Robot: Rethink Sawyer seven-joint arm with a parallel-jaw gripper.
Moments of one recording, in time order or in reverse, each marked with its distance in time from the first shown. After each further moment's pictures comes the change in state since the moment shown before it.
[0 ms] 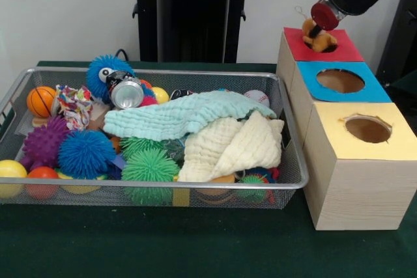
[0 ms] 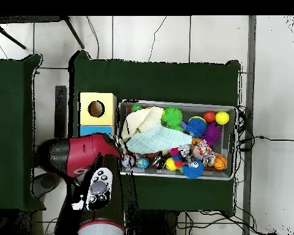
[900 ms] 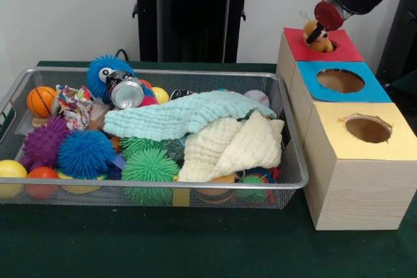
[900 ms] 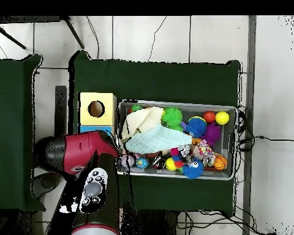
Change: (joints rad) arm 0.028 0.003 -0.038 -0.043 0.000 0.000 0.000
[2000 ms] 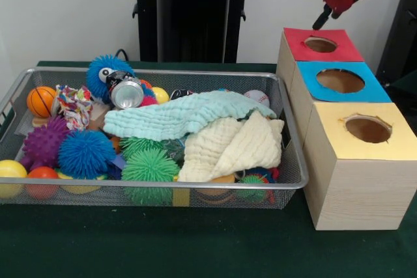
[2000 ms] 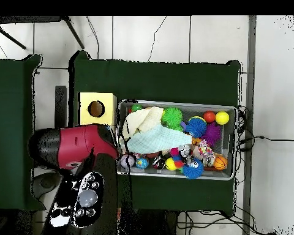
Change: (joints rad) arm 0.024 -0.045 -0.062 -0.068 0.030 0.082 0.000
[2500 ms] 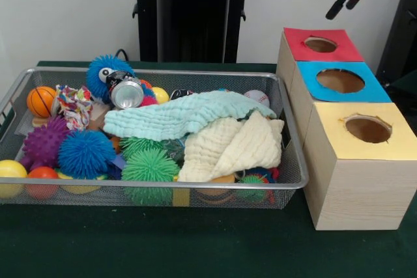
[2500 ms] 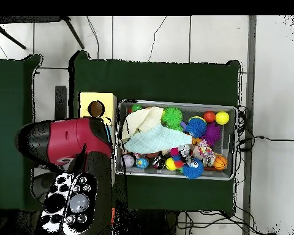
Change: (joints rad) arm 0.021 -0.019 -0.023 -0.066 0.012 0.056 0.040
